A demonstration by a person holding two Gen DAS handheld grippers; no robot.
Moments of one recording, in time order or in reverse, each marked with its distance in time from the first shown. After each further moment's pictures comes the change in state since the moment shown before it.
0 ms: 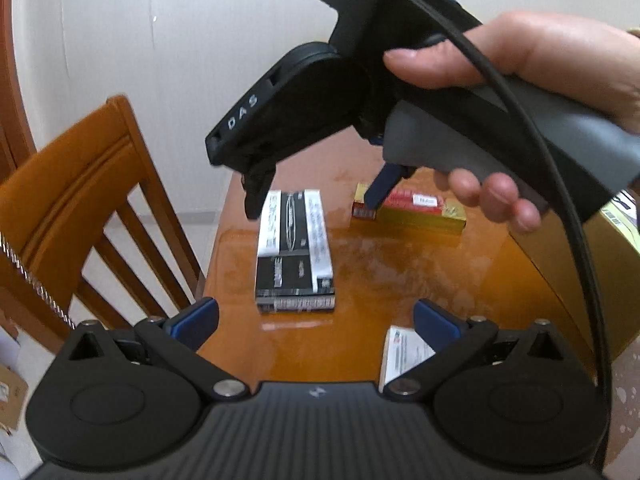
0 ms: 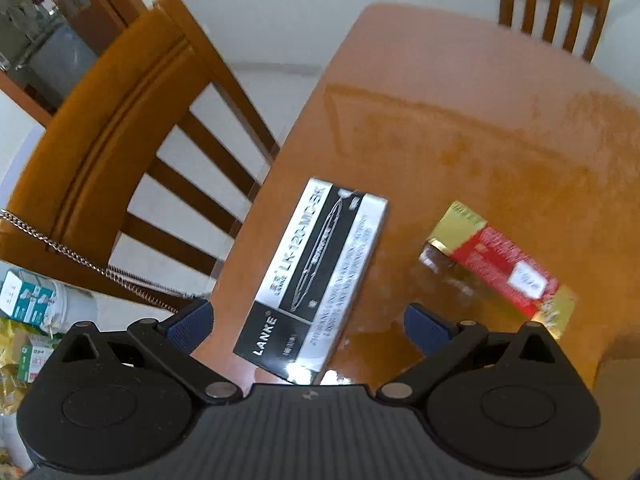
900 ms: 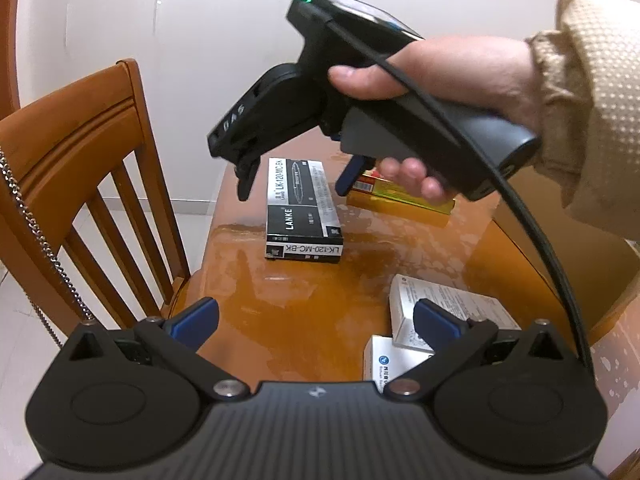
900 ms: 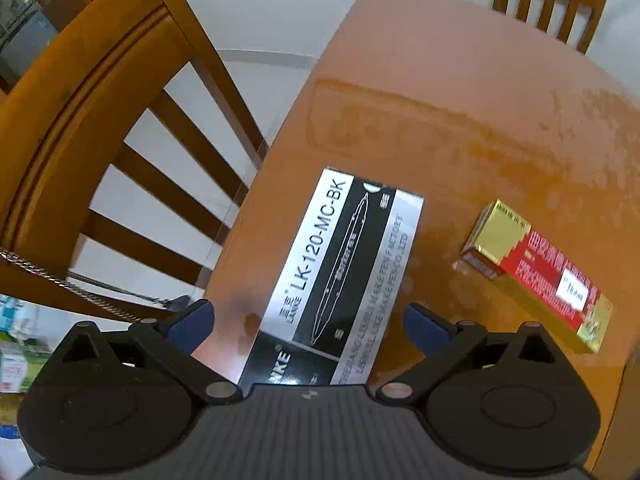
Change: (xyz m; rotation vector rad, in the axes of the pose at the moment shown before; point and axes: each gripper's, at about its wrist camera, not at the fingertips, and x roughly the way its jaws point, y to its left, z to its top) left arm -0.008 0.028 -0.043 -0.050 -0.045 -0.094; right arm 0.052 0.028 0.008 -0.009 -0.013 -0.129
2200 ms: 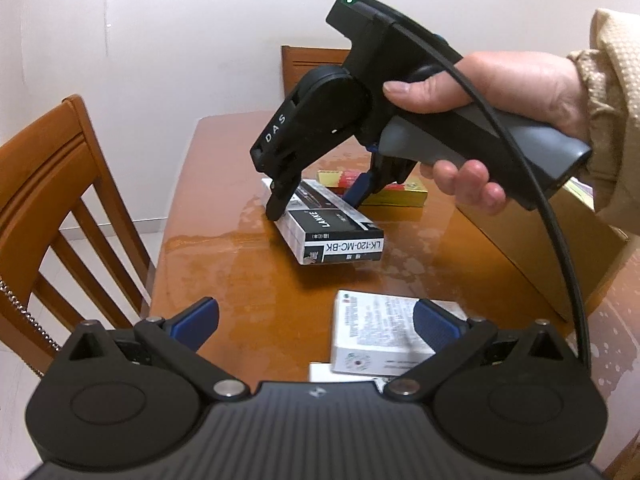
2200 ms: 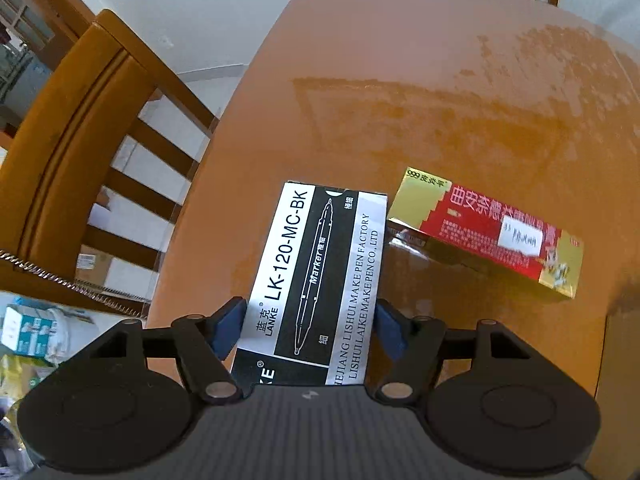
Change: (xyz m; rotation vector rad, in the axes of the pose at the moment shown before) left arm 0.013 -0.031 0.018 0.137 0.021 -0.052; right arm -0.027 -0.094 -0.037 0.153 0.011 0.153
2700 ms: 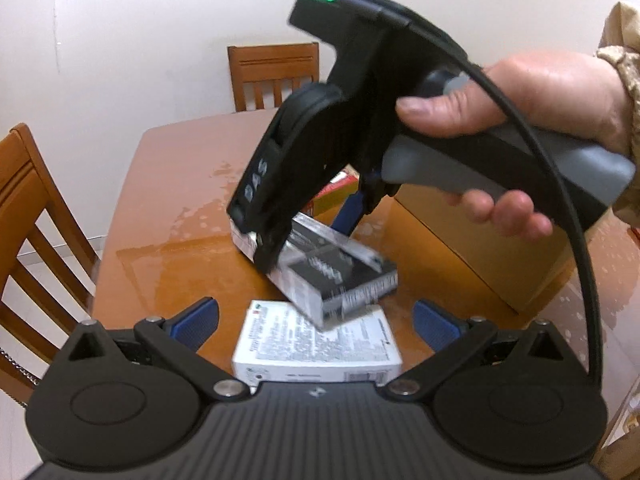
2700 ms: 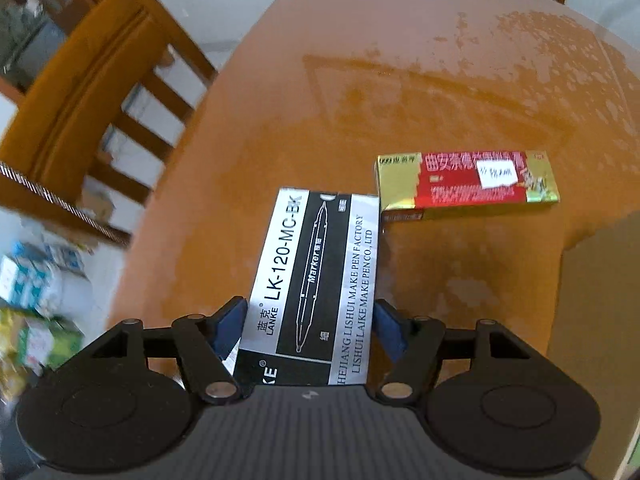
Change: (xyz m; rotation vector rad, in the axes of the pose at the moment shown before) left arm 0.012 -0.042 0.003 0.098 0.025 -0.080; right arm -0.030 -0.022 -0.053 -0.115 0.068 -0.047
